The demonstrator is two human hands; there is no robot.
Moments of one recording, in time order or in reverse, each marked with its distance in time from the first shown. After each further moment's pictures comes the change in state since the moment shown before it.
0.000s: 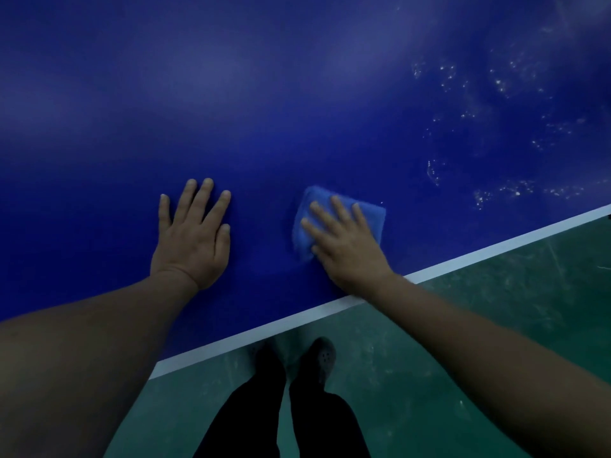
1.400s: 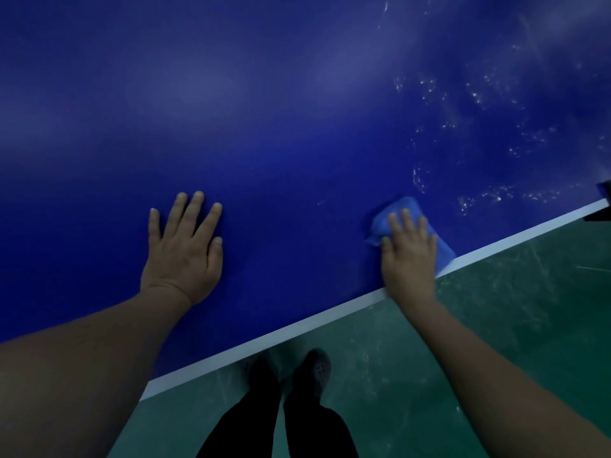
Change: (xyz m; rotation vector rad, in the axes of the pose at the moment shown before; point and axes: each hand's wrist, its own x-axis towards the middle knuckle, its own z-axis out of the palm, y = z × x) left_hand -0.001 0.000 0.003 -0.014 0.029 0.007; right_hand -0.057 0.057 -0.003 0.070 0.137 0.738
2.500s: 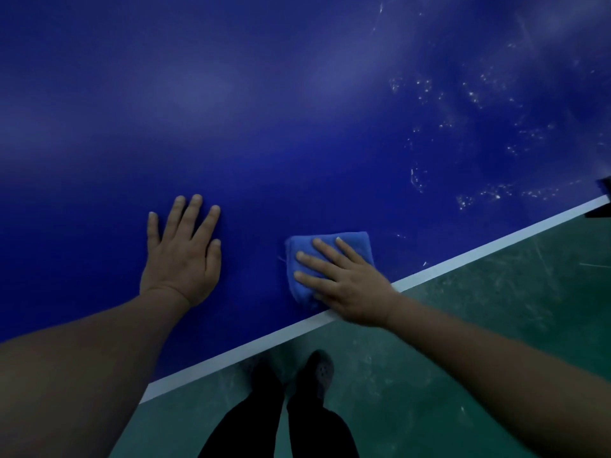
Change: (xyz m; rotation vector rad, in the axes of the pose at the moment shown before) left_hand 0.001 0.001 -0.002 0.011 -0.005 -0.003; right_hand -0.016 -0.043 0.009 -0.150 -0.184 -1.066
